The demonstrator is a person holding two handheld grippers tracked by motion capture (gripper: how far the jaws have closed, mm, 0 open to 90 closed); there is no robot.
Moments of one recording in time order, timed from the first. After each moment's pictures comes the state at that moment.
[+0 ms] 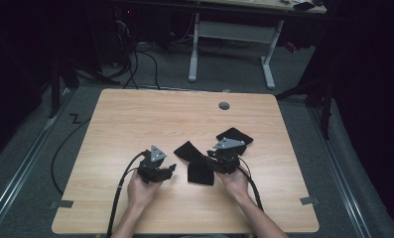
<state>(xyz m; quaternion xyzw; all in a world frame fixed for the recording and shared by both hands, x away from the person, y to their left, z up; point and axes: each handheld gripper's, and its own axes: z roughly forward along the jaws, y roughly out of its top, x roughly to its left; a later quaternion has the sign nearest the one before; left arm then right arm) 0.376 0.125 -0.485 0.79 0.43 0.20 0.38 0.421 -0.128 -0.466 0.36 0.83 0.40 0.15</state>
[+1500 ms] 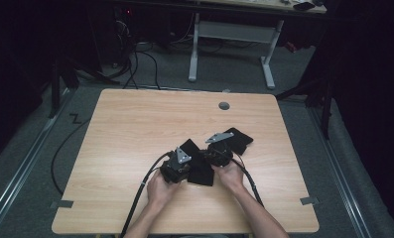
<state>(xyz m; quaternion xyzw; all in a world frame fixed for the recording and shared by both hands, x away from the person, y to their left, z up) 0.390 0.066 -0.499 0.83 0.39 0.20 0.34 0.449 -0.114 -0.474 0.34 0.86 0.37 0.13</state>
